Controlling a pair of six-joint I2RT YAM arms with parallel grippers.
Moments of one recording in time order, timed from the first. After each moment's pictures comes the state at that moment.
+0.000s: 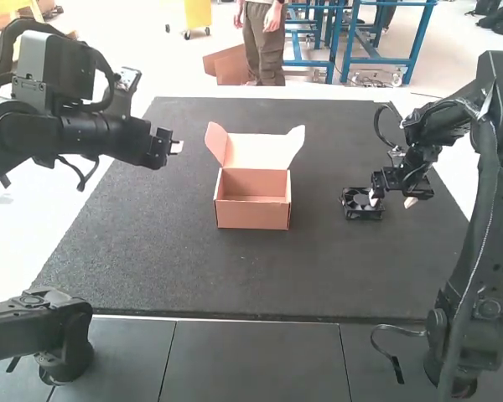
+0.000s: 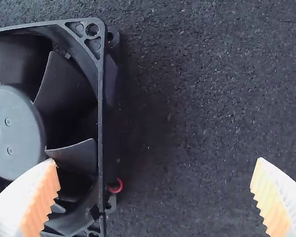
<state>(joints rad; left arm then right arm) -0.35 0.79 0.86 -0.59 -0.02 0.06 -0.05 2.00 1.31 -0.66 -0.08 -0.18</state>
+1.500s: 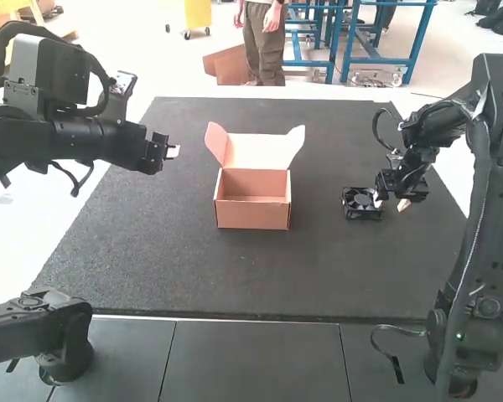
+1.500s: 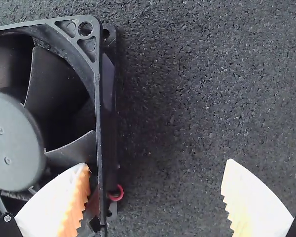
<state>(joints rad) -0.35 0.75 0.85 -0.63 -0.02 0.06 -0.05 2.06 1.34 -0.68 -0.08 -0.16</state>
